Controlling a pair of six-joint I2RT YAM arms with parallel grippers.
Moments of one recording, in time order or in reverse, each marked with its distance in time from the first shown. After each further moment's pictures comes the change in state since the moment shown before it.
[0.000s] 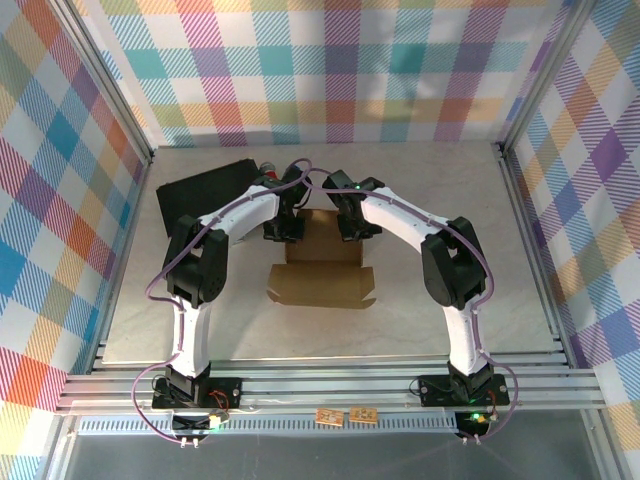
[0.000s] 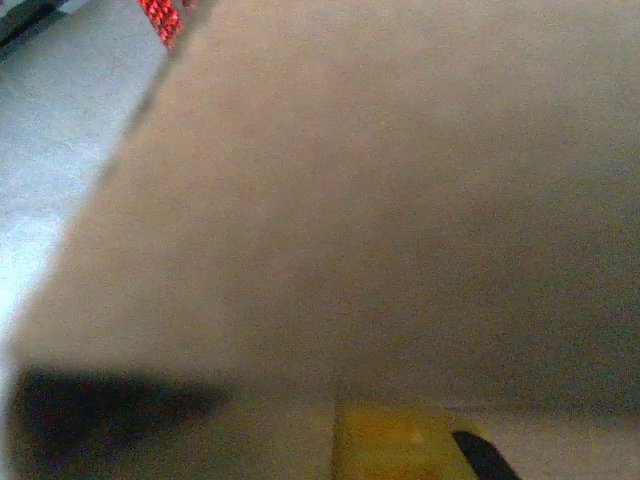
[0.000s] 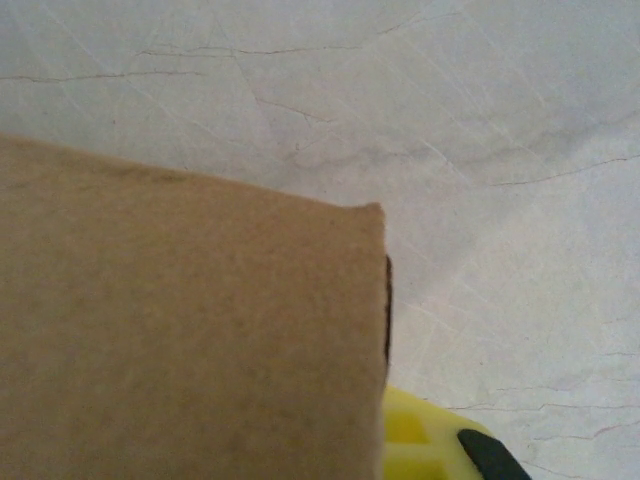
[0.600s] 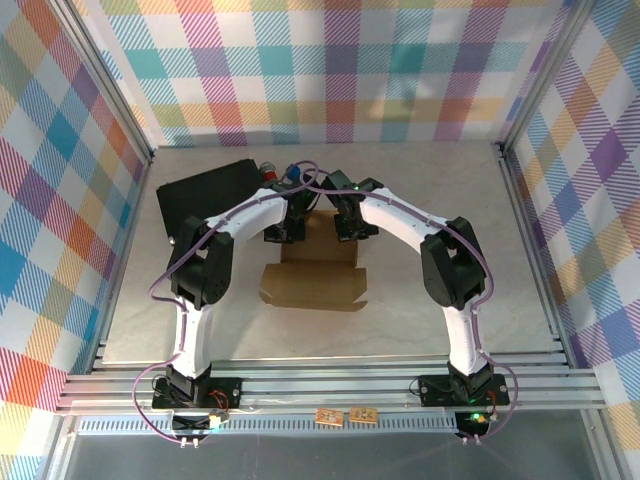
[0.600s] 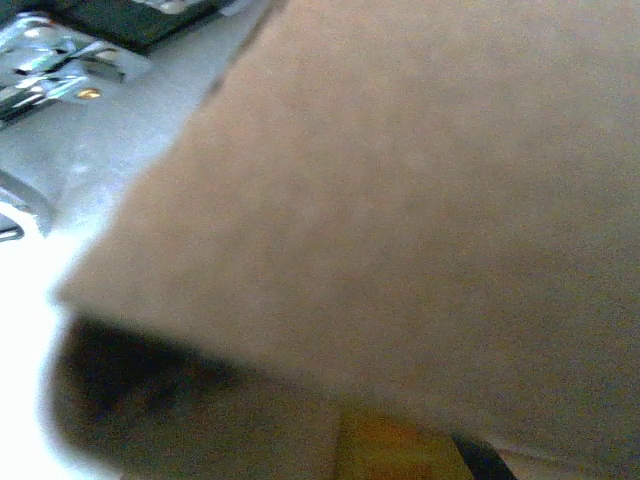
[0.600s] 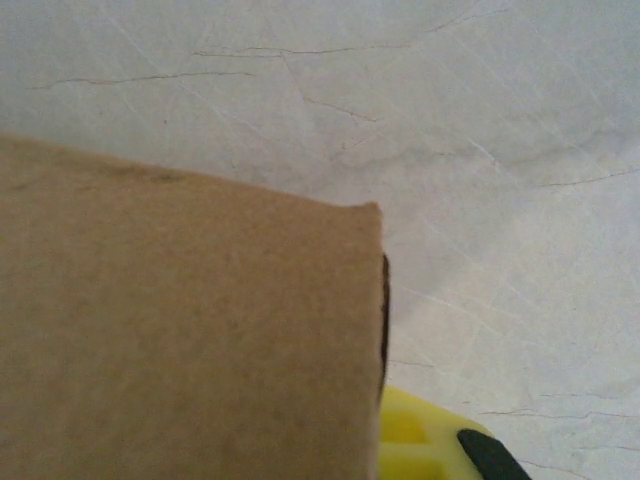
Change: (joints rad) left arm -0.053 0.013 0.008 -0.047 -0.235 -0.200; right arm 0.002 0.000 0.000 0.022 -0.044 0.019
